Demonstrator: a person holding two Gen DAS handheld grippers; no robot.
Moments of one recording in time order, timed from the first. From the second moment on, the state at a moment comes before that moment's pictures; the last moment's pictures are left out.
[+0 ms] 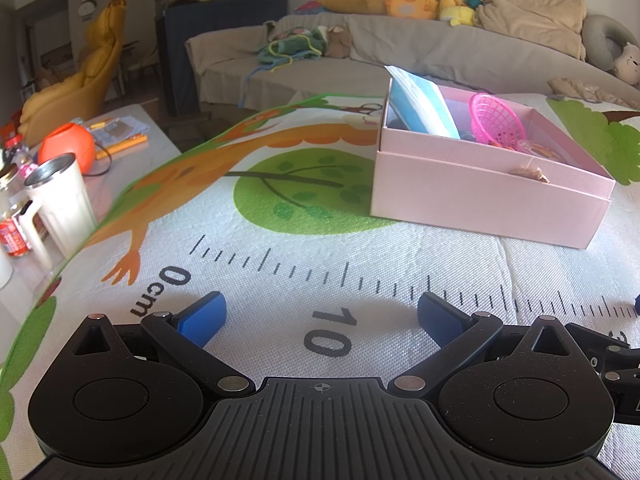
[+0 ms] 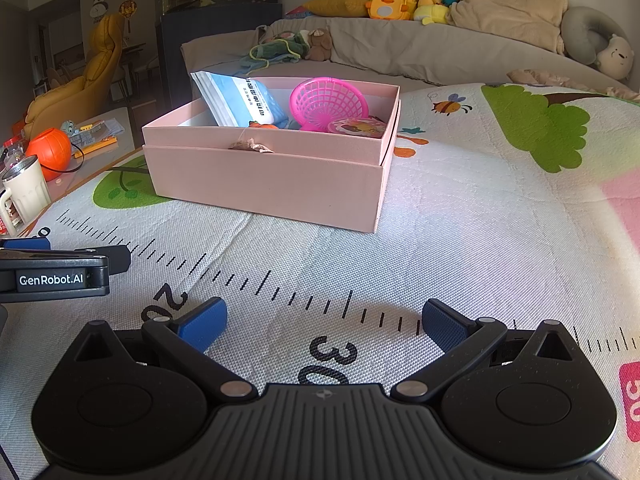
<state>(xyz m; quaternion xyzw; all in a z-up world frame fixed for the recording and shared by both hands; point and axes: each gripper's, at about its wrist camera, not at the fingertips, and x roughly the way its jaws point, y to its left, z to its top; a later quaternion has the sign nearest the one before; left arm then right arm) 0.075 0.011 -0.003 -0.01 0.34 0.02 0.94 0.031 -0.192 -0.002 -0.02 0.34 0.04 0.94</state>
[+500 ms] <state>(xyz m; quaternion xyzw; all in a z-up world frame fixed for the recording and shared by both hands) 0.073 0.019 0.004 0.01 0.38 -0.03 0.92 0.031 -0.193 -0.001 -0.02 0.34 0.04 0.94</state>
